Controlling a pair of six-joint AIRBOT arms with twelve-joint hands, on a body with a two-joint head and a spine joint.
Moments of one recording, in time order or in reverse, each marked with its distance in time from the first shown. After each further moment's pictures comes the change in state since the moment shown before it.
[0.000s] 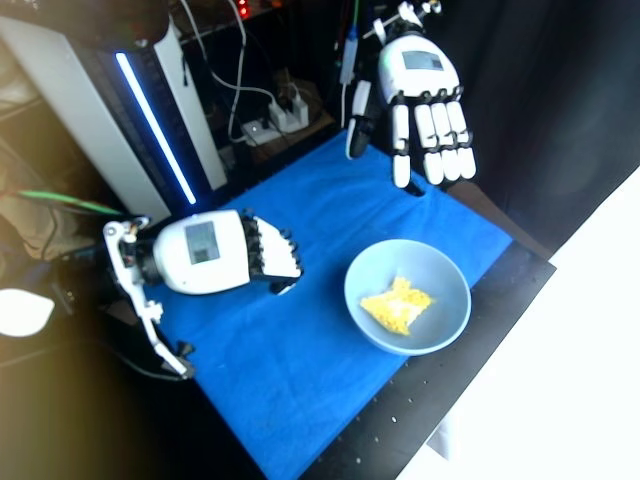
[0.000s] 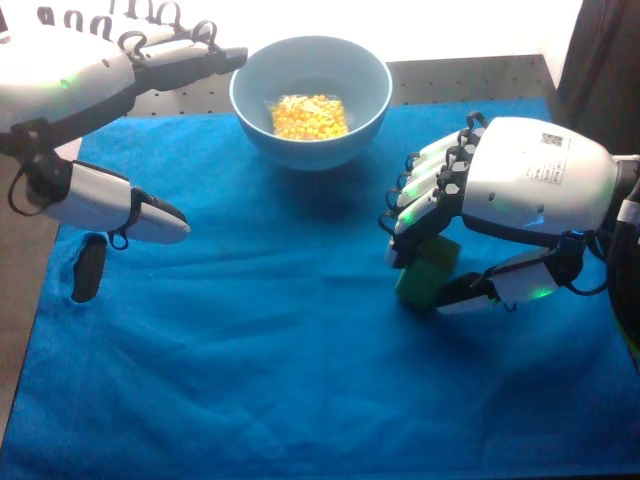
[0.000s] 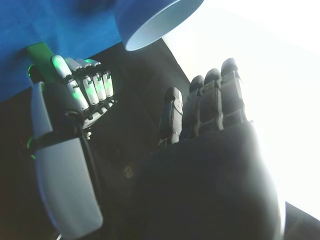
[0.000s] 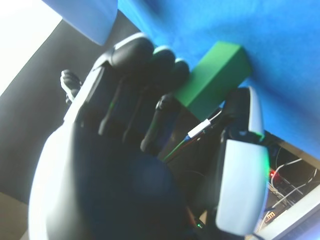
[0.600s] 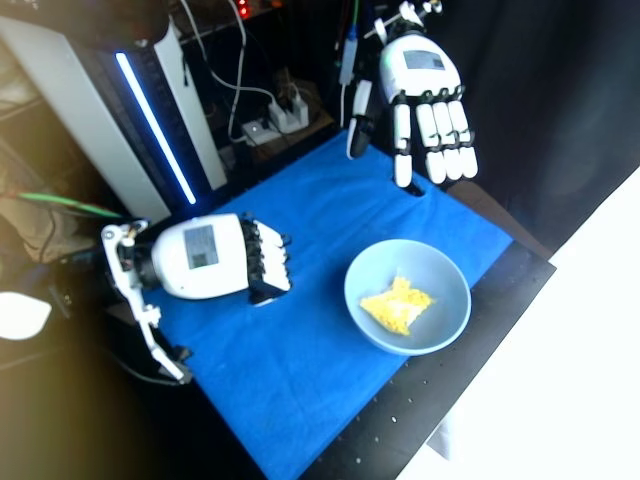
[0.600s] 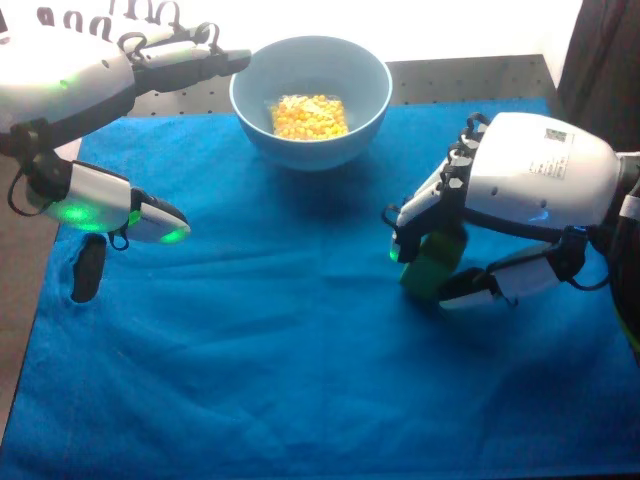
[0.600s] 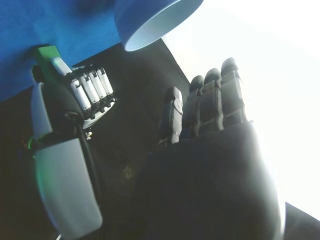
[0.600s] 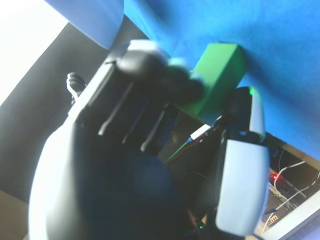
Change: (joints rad) left arm 0.001 0.000 0.000 0.000 0.000 0.000; right arm 0.015 0.002 0.006 -0.003 -0.001 0.000
